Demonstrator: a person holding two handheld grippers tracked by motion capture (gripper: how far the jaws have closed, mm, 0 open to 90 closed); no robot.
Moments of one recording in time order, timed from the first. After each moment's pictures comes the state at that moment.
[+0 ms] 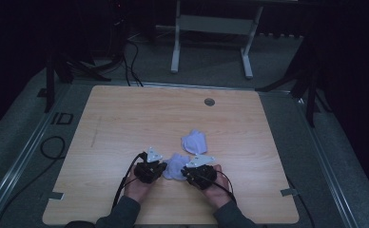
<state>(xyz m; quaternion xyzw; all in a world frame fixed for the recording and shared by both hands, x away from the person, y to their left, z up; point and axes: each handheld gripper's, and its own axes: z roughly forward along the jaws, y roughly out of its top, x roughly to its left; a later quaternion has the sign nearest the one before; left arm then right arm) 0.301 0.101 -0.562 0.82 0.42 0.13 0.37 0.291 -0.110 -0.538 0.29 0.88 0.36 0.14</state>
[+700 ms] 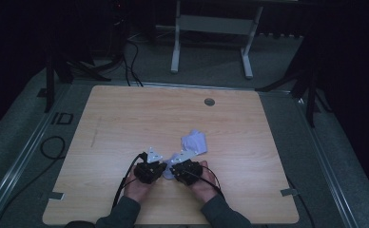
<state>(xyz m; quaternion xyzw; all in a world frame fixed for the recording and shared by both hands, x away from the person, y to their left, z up) 0.300 0.100 -0.563 0.82 0.42 0.14 0.37 0.306 -0.071 -0.545 0.28 0.89 0.34 0.13</state>
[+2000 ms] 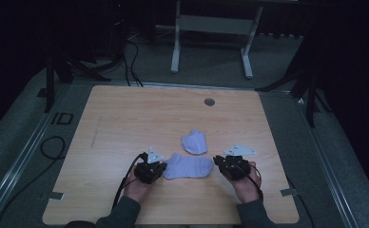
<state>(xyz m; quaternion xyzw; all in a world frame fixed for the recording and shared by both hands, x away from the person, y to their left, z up) 0.299 0.100 -0.562 0.82 0.42 0.15 0.36 0.305 -0.203 -0.511 0.41 0.81 0.38 0.18</state>
